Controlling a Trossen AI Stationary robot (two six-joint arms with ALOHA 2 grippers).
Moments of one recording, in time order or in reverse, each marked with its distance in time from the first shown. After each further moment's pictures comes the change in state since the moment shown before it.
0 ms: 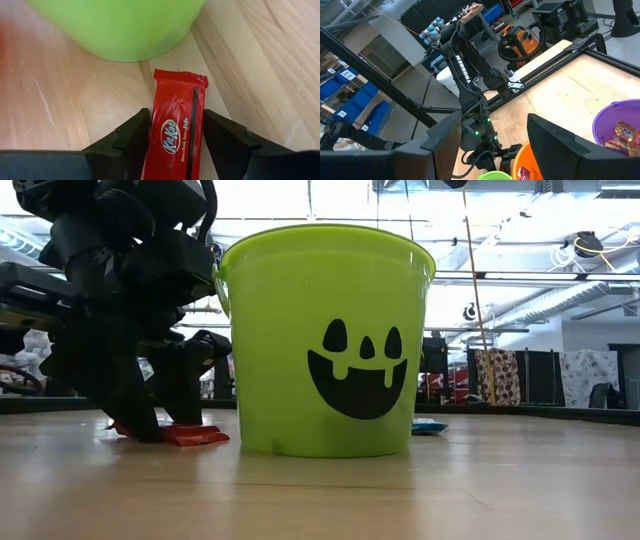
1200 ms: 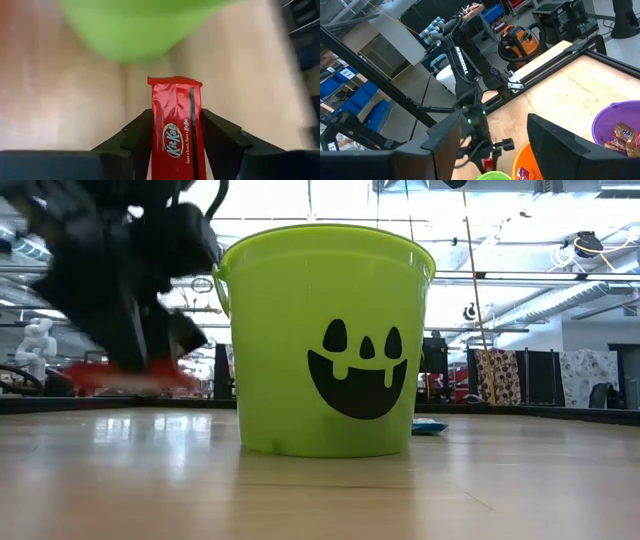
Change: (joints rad) left arm -0.001 -0.125 -0.005 -0.031 0.086 -0.344; right arm 0.000 0.000 0.000 0.000 0.000 -0.011
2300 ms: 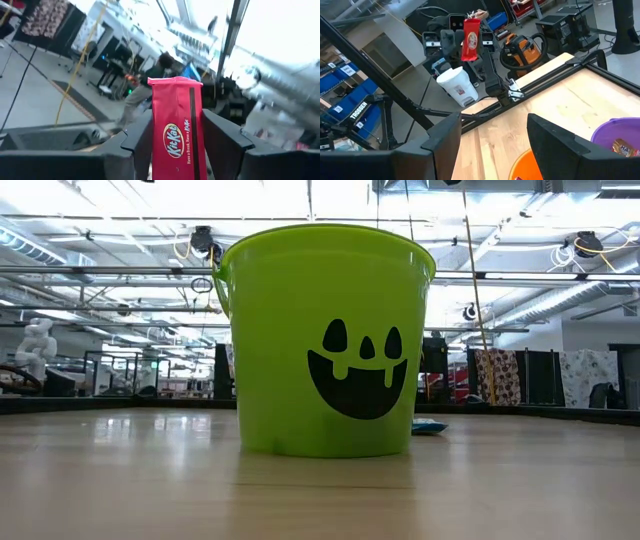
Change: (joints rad) left arm 0.018 -0.833 0.004 0.420 -0.931 0.053; right arm 0.000 0.000 0.000 0.038 0.003 -0.060
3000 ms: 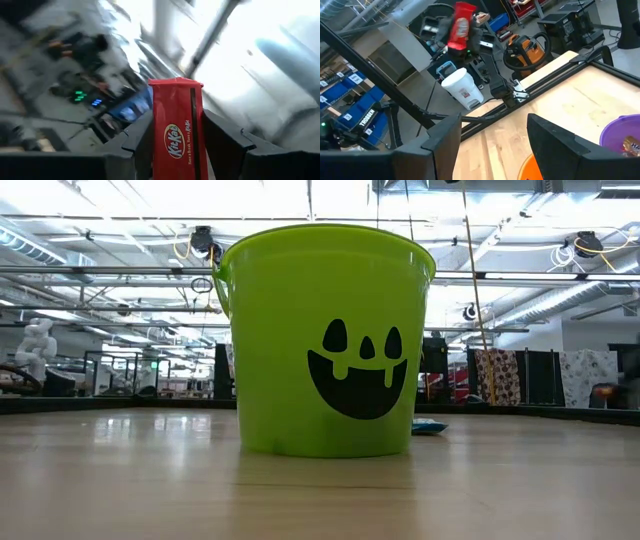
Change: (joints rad) left arm 0.061 0.007 0.001 0.204 0.171 -0.260; right arm 0.000 0.000 0.000 0.018 -0.005 0.055
